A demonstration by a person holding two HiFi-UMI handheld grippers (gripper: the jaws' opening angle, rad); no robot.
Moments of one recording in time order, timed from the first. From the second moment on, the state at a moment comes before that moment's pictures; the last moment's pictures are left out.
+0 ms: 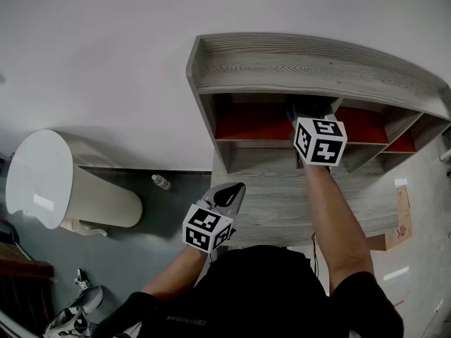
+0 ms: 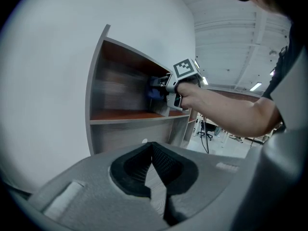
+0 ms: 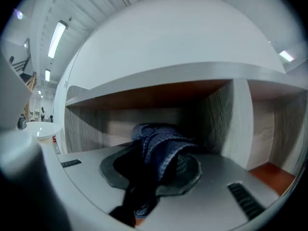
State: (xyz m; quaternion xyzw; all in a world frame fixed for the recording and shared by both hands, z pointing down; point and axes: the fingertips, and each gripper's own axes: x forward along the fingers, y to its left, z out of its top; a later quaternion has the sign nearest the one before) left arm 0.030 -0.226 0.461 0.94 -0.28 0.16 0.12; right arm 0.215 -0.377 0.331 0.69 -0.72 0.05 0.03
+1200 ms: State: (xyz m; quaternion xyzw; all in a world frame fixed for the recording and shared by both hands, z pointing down) left arm 0.025 -0.226 0.459 0.94 -0.29 0.16 0.12; right arm 0.213 -0.377 0.298 0.70 -0.72 0.02 0.02
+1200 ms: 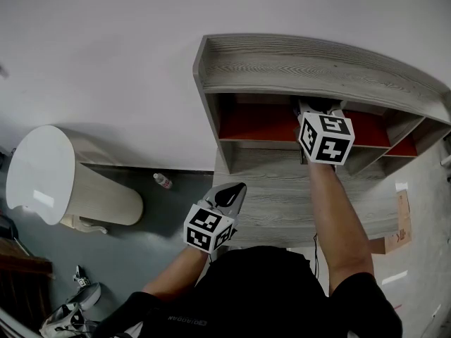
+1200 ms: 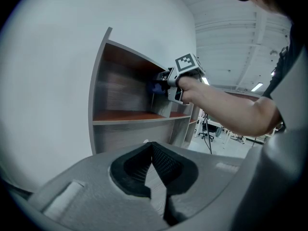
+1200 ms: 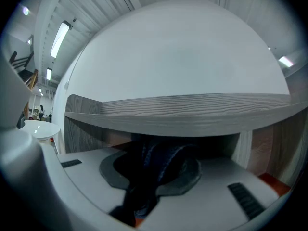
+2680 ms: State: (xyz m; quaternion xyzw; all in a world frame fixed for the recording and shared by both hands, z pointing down) left arm -0.049 -0.222 0.459 0.91 -0.35 0.15 0.13; right arm 0.029 -0.417 0.296 0.60 -0.80 -0.01 0.06
